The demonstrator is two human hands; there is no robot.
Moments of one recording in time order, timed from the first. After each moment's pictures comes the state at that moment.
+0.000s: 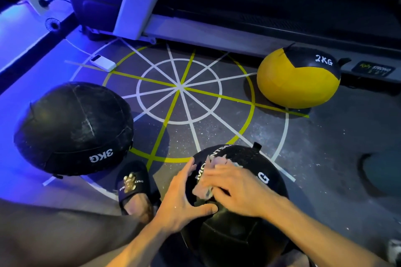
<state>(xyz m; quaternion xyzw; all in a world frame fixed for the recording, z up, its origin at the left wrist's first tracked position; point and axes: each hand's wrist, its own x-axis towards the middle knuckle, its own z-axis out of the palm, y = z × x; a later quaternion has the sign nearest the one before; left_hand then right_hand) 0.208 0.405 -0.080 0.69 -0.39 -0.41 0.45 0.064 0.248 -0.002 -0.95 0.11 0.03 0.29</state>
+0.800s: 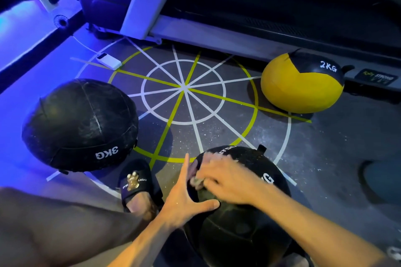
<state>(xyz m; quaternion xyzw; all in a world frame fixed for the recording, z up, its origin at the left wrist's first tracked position) 0.212 0.405 -0.086 0.66 -0.34 -0.46 0.50 0.104 0.245 -0.014 -0.97 0.09 0.07 0.22</state>
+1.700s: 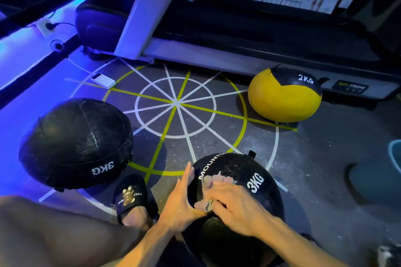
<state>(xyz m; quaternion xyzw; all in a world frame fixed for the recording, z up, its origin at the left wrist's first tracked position) 0.211 0.397 -0.083 0.67 -0.41 -0.41 0.46 0.053 0.278 0.012 -0.93 0.18 0.02 0.32</state>
